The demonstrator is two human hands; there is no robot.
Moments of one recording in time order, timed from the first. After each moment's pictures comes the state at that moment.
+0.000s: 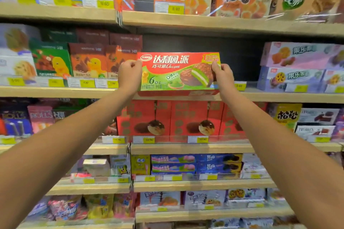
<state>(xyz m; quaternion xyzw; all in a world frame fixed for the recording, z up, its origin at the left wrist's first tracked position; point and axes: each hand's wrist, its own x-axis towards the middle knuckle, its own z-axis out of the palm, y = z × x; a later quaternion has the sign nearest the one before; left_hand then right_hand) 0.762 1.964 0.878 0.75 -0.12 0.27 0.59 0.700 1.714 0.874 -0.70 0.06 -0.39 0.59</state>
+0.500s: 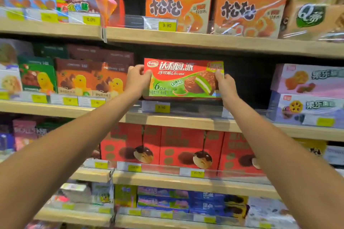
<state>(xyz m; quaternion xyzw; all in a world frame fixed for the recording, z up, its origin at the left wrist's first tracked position) 0.826 1.887 0.918 0.78 -0.13 0.28 0.55 0.784 1.633 0.914 -0.73 0.05 -0.36 0.58</state>
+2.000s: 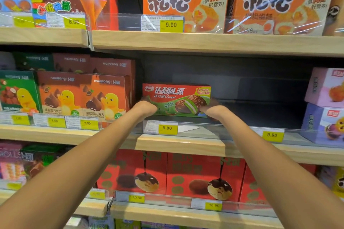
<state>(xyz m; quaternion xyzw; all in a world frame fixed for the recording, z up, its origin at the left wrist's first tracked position) 0.924 1.868 0.888 0.94 -0.05 0.05 0.34 0.902 1.648 0.885 -0.91 0.09 -0.13 0.38</state>
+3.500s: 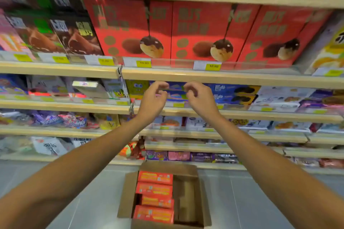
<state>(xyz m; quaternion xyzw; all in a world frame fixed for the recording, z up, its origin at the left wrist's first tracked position) 0.715 1.902 0.577 0.82 -0.17 0.05 0.54 0.683 1.738 0.590 -0.89 -0.01 -0.17 0.42</state>
